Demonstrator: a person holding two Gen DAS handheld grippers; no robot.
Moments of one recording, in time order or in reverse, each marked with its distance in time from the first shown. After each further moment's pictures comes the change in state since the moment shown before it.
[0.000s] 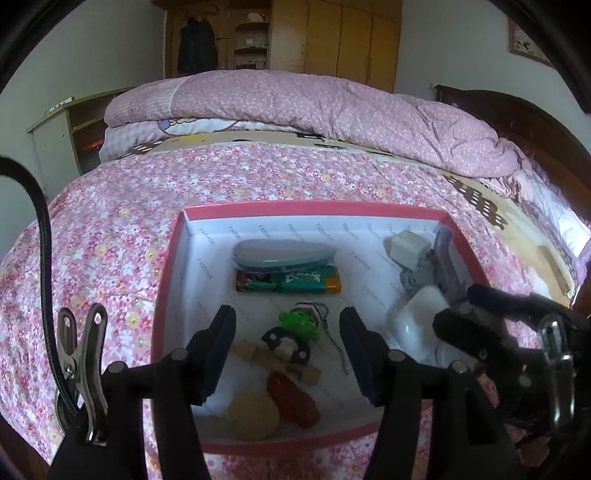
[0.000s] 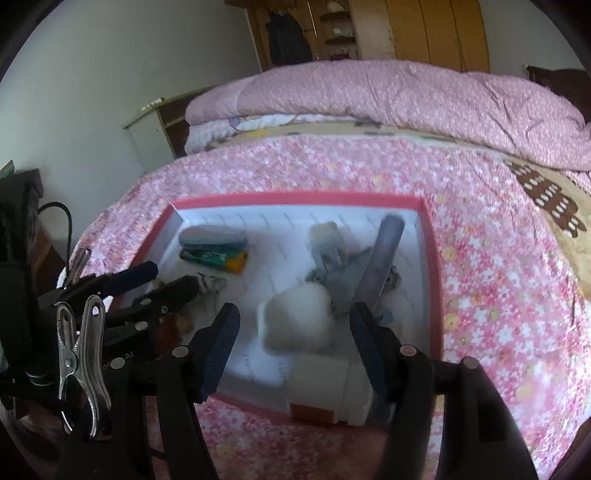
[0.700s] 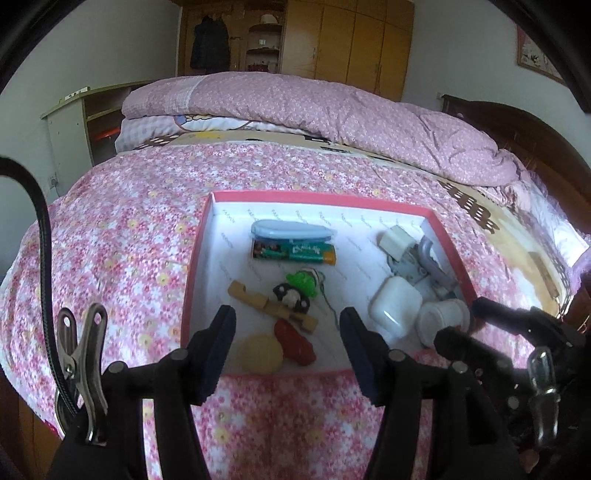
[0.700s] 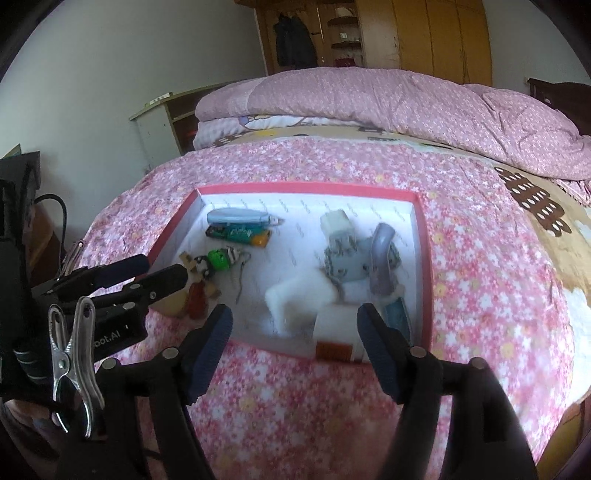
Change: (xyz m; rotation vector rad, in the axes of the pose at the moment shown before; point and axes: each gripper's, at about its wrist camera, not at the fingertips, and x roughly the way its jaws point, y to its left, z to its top) left arm -0.049 0.001 -0.024 -0.049 0.000 0.004; right arm -0.034 0.020 -0.028 -0.029 0.019 -0.028
